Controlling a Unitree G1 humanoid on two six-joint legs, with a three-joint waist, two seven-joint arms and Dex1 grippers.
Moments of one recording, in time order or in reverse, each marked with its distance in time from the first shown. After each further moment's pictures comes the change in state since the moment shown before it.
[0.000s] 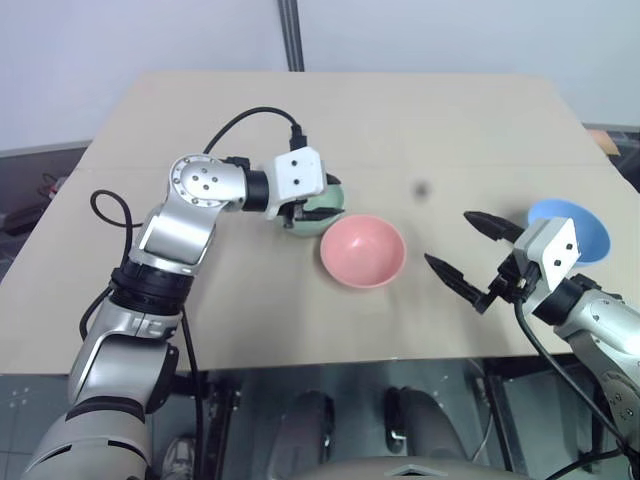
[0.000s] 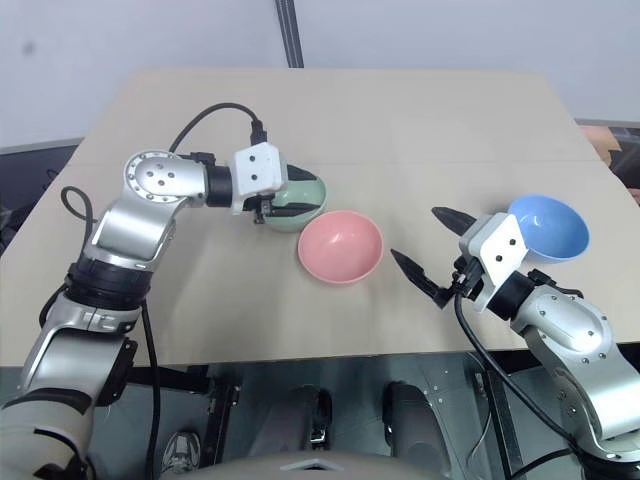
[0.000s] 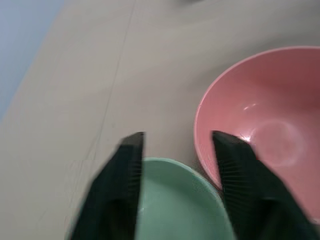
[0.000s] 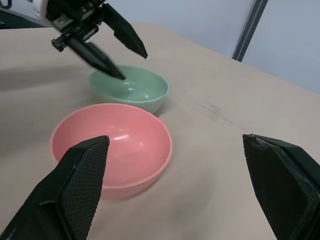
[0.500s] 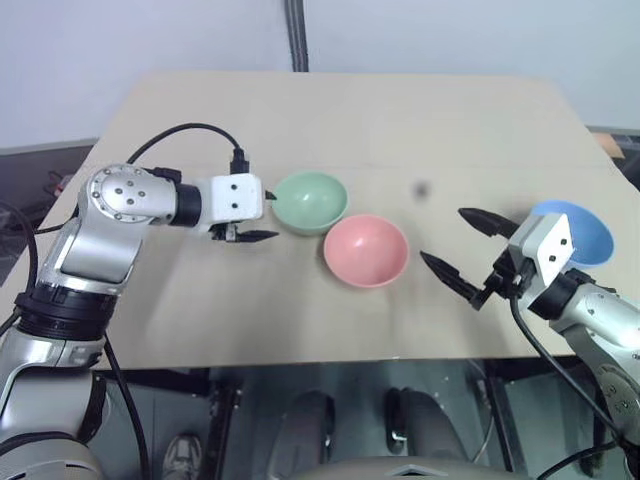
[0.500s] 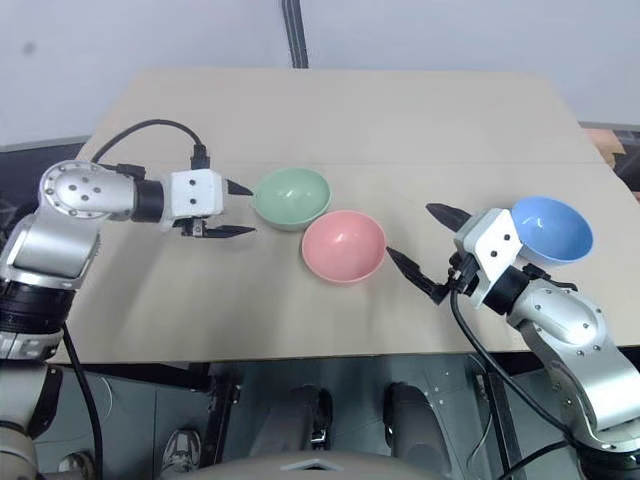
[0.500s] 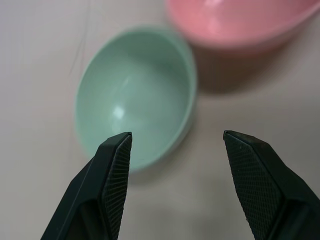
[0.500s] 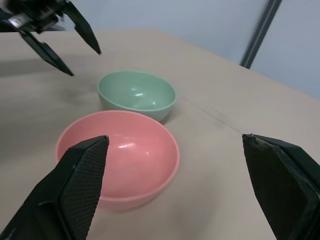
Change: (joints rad) left arm 0.146 0.259 0.053 0.007 0.104 -0.162 -0.053; right arm -0.051 0.000 0.037 0.030 -0.008 -0.011 0.021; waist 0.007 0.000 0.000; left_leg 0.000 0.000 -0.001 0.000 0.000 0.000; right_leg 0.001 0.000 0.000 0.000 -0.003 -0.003
